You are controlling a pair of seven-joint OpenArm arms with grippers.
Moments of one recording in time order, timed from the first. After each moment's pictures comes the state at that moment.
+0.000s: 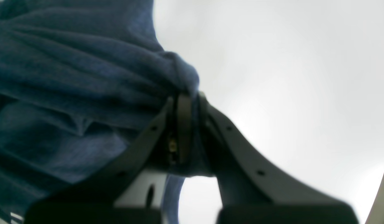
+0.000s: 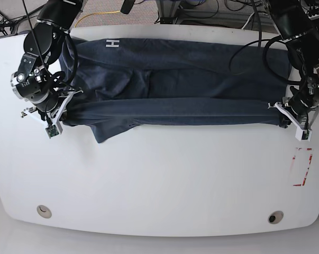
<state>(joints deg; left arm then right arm) -0.3 -17.5 -27.7 95.7 -20.9 -27.3 61.0 -2.0 10.0 25.5 110.5 13.7 41.1 -71.1</state>
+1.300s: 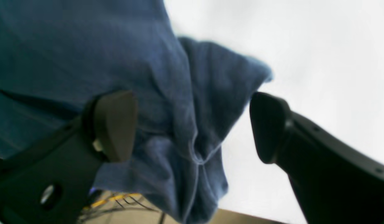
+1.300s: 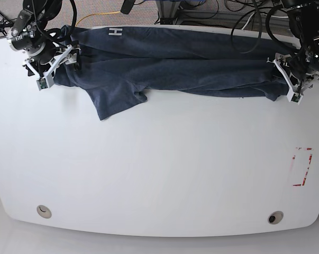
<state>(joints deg) 14.3 -19.8 -27.9 101.4 -20.6 -35.1 67.4 -19.7 7.3 39.6 112.5 32.7 41.1 -70.9</state>
